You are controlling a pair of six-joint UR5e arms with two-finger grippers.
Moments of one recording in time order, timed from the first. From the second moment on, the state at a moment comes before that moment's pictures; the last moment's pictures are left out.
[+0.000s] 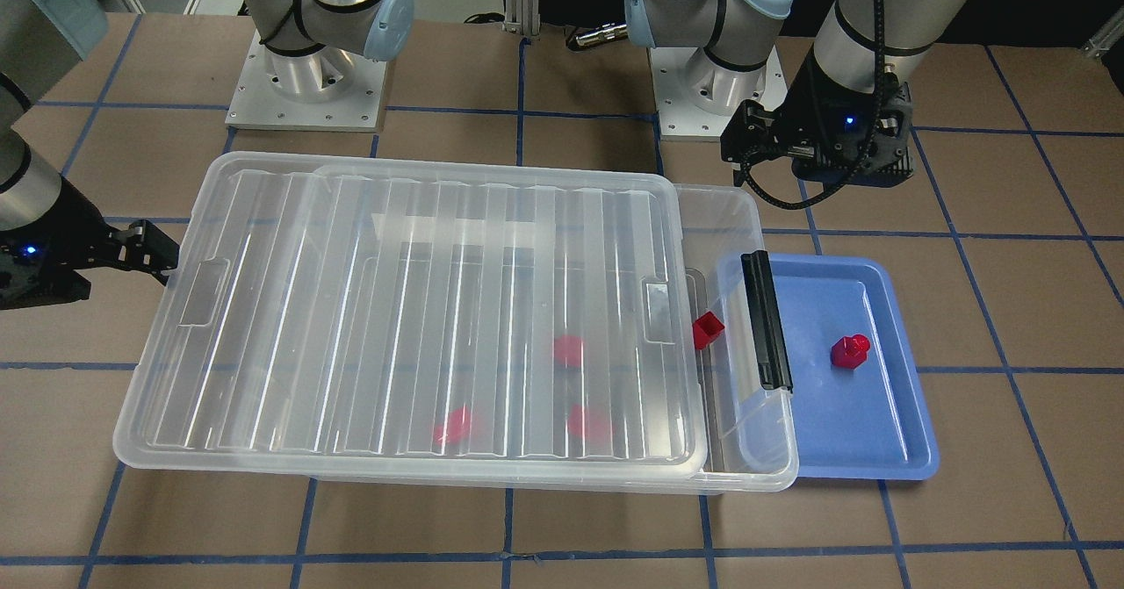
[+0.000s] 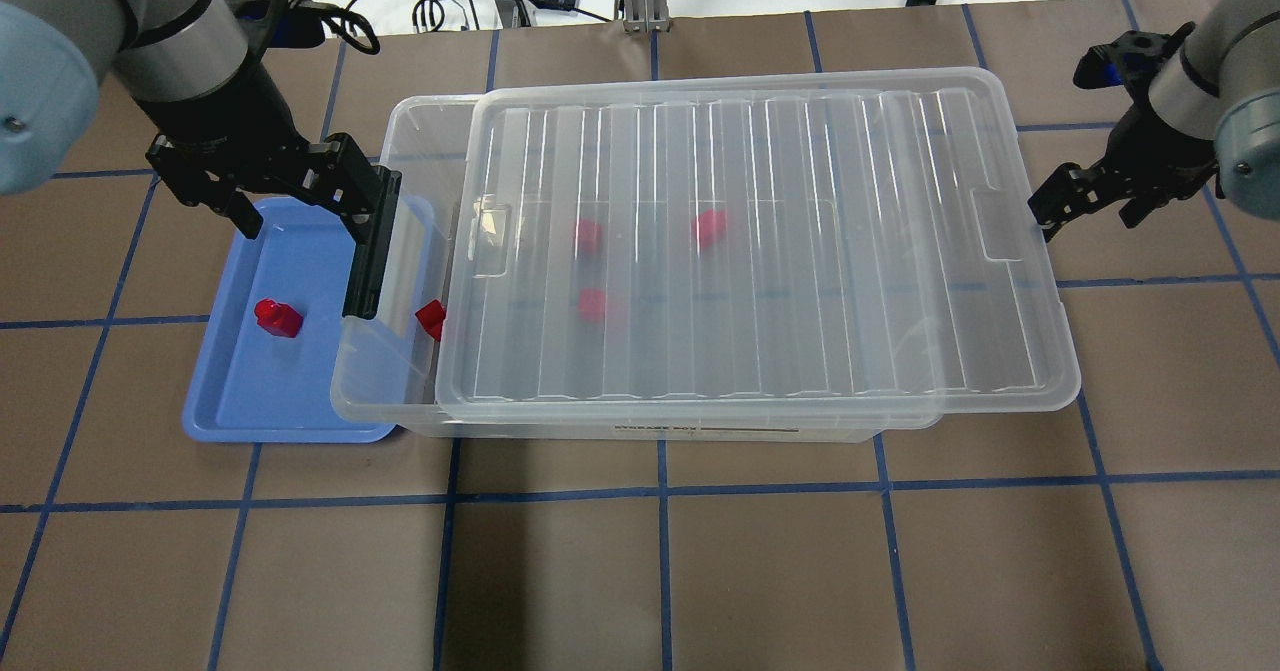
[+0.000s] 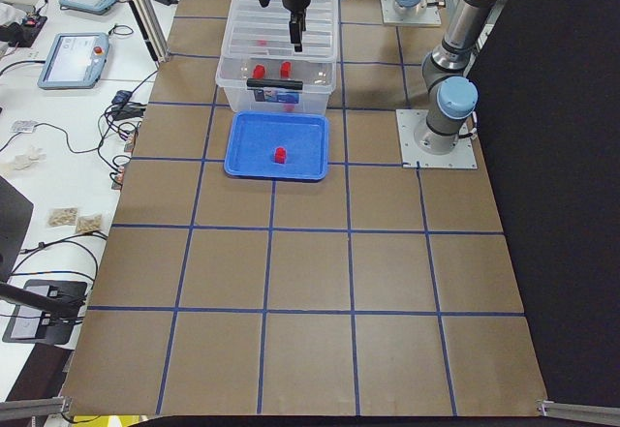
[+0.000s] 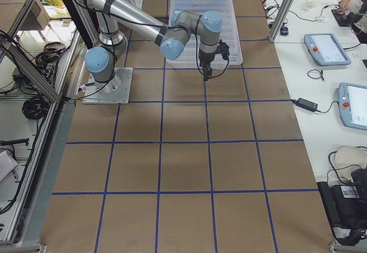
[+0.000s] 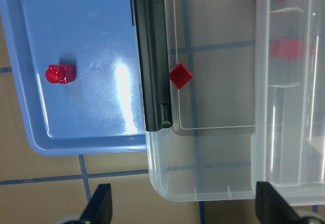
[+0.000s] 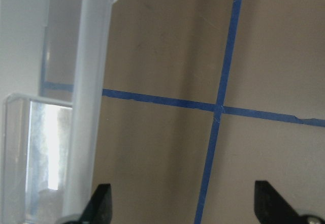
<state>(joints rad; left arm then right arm) -1.52 -1.57 -1.58 -1.65 1.61 0.14 1.23 -1.44 1.81 -1.92 -1.57 -0.49</state>
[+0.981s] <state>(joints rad) -1.52 -1.57 -1.58 -1.65 1.61 0.13 1.32 -1.44 1.82 -1.93 -1.55 -0.40</state>
